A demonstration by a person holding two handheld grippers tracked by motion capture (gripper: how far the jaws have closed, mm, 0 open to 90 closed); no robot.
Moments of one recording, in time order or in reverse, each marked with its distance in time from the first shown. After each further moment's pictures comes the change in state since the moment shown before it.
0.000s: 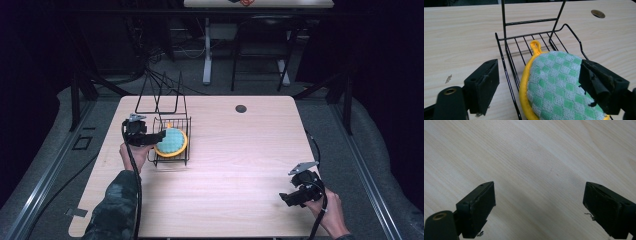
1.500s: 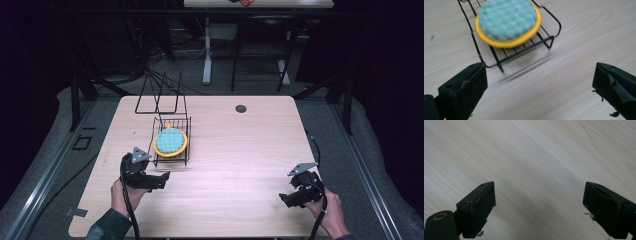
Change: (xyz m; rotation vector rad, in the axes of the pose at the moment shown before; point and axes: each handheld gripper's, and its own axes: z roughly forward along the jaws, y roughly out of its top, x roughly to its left) left arm -0.072 -0.071 -0.090 0.154 -0.036 0.224; right arm 0.005 0.001 -0.005 -0.004 -0.017 -0.028
